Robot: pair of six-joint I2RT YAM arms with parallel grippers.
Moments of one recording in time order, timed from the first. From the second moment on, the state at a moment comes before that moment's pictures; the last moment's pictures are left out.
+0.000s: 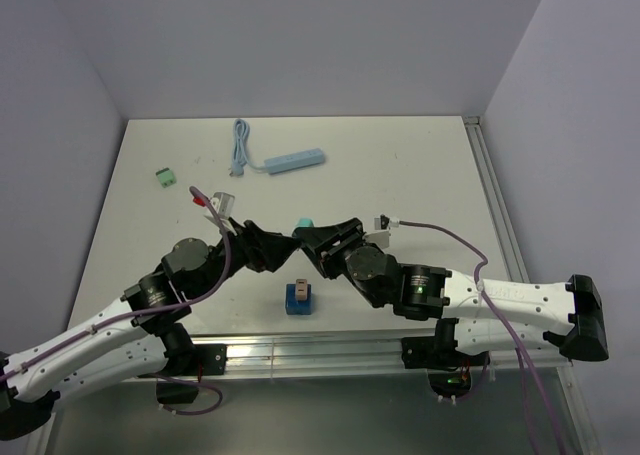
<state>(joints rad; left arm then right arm) -0.99 0.66 0.63 -0.03 -0.17 -0.78 1.30 1.01 0.78 -0.08 0.69 1.75</state>
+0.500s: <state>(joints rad) -0.99 0.71 0.62 0.02 -0.11 -0.78 1.32 1.01 0.79 -0.18 0.77 1.79</state>
